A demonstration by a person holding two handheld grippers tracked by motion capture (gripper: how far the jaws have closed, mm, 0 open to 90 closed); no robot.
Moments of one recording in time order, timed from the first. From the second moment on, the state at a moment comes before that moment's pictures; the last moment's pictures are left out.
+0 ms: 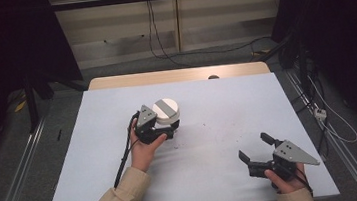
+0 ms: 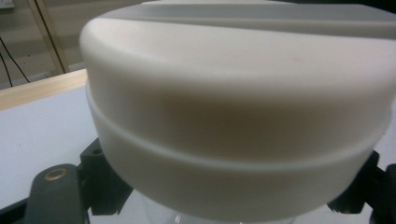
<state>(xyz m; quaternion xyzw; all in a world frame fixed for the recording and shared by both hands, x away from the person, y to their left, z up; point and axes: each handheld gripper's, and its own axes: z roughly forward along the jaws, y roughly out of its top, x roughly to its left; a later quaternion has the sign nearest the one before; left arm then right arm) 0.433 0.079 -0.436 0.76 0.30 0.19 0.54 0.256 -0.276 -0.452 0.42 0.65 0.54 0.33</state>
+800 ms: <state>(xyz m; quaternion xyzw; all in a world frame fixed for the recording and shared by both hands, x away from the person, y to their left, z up) 0.444 0.062 -0.447 0.77 0.30 0.18 0.54 0.257 -0.277 -0.452 0.42 0.65 0.54 0.33</state>
